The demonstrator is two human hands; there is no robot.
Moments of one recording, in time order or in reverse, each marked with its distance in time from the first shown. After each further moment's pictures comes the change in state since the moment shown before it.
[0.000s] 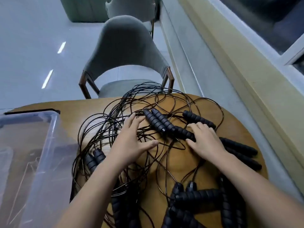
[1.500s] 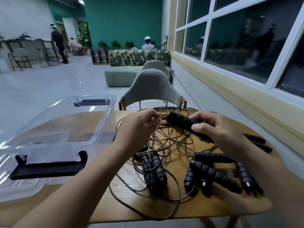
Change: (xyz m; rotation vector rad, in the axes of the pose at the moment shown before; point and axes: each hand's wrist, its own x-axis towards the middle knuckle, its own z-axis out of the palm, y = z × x) left_hand -0.177 -0.031 -0.020 0.238 0.662 0.688; right_hand -0.225 -0.095 -0.039 0.981 0.219 -0.586
